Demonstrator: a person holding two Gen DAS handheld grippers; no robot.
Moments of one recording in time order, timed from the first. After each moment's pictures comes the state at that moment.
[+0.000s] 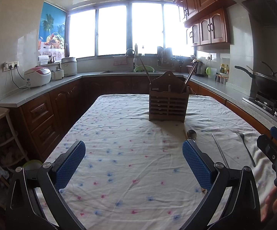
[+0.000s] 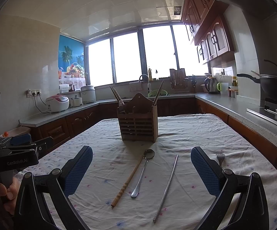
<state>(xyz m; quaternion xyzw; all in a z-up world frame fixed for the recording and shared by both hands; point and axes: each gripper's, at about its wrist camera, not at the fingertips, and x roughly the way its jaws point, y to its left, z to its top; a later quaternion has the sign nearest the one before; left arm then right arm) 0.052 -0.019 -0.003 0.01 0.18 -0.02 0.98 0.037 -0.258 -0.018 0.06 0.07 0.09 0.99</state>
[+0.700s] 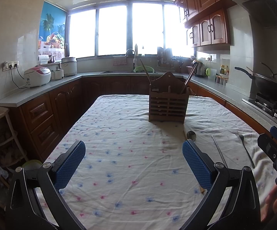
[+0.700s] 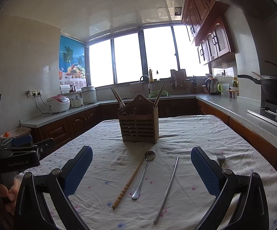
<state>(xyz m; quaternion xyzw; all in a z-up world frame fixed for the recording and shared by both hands) 0.054 -0.019 -0.004 0.00 0.18 -0.02 0.98 0.039 -0.258 -0.019 0.06 0.07 0.09 0.99</state>
